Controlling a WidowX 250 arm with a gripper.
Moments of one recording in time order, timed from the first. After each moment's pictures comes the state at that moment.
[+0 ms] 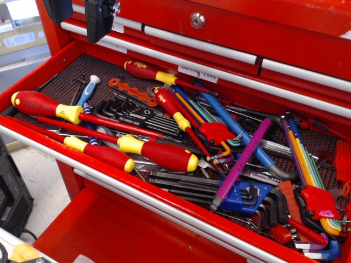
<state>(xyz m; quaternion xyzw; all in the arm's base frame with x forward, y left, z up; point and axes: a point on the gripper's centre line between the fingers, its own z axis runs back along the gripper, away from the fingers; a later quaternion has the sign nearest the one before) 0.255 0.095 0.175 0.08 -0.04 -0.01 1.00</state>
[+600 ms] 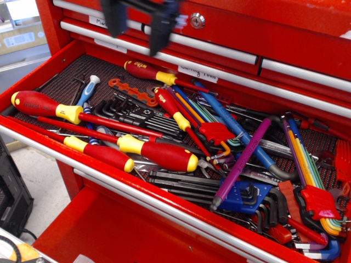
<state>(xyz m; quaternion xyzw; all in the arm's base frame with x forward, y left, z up) 0.273 0.024 0.168 0.05 -0.03 -0.01 1.00</state>
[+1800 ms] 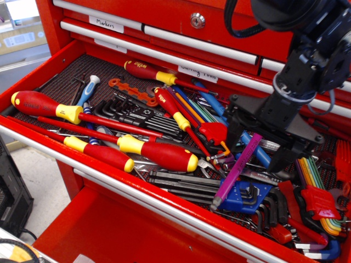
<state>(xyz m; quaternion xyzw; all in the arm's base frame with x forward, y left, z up) 0.289 -0.110 0.054 0.09 -0.04 0.03 0.99</state>
